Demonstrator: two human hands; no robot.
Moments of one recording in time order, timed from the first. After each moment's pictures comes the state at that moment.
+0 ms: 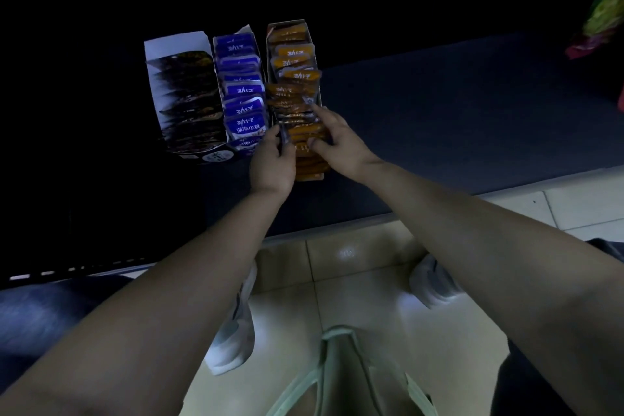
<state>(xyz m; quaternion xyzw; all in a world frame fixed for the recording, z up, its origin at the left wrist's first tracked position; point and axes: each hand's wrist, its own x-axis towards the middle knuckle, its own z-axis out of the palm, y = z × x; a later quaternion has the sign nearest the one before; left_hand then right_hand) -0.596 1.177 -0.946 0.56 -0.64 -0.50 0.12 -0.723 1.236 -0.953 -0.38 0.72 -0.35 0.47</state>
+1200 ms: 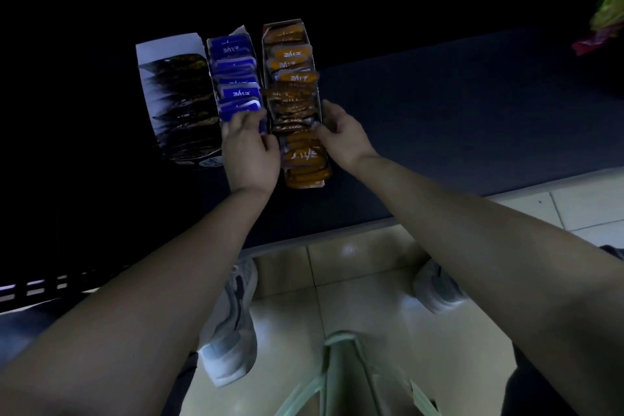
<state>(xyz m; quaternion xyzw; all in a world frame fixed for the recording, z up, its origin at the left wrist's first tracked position) -0.589 1.148 -0.937 0.51 -0.81 -0.21 0.17 -0.730 1.218 -0.963 -0.27 0.74 -0.42 0.46</state>
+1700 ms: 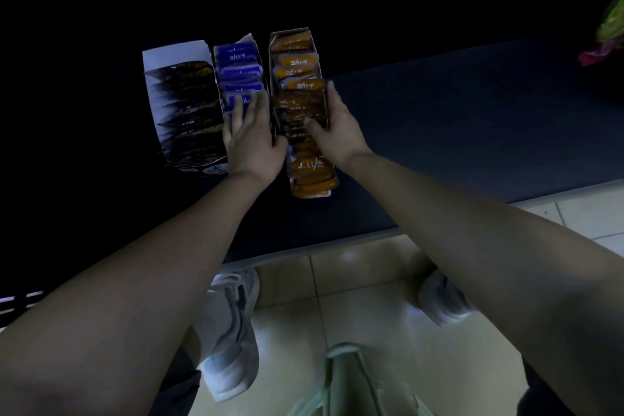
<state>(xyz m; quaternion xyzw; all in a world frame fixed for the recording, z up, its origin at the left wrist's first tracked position) -0.595 1.121 -0.936 0.48 -0.85 -0.22 0.00 -0.727 1.194 -0.955 -0.34 0.76 -0.40 0.38</state>
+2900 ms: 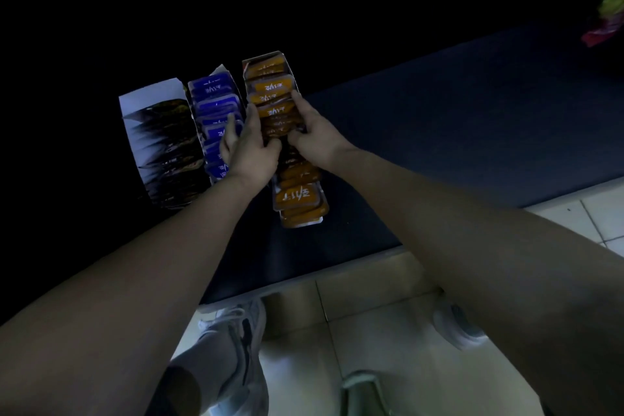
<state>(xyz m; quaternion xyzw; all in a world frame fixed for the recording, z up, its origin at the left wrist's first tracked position) -0.642 1.114 -0.930 0.55 -0.76 -0.36 -0.01 -0.754 1.179 -0.949 -0.34 0.70 -0.41 0.48</state>
